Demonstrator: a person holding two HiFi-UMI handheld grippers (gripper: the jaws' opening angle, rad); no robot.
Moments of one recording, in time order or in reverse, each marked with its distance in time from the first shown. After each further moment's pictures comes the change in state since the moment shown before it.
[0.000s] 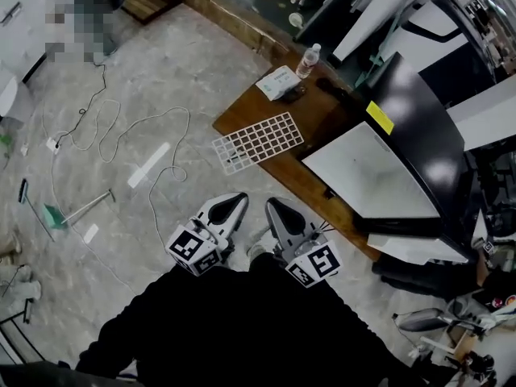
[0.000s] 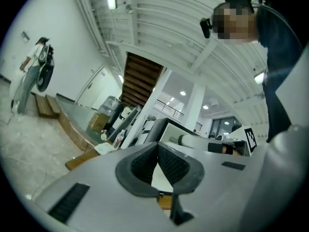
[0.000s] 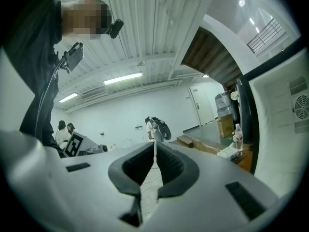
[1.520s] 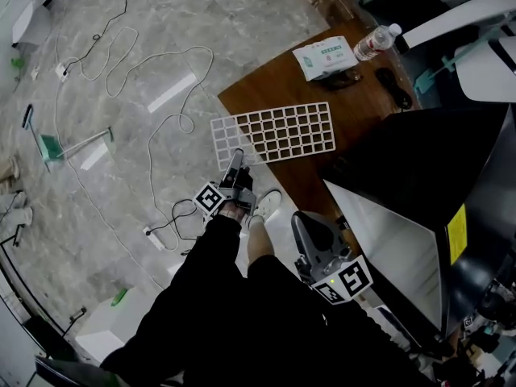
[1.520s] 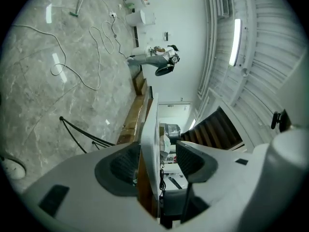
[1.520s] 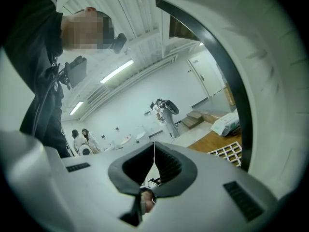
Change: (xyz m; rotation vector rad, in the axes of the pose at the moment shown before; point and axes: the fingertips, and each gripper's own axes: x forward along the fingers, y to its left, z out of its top) left arm 0.104 0.316 -0.278 -1.027 -0.620 0.478; right arm 0.043 -0.192 -0.117 0.215 0.220 0.200
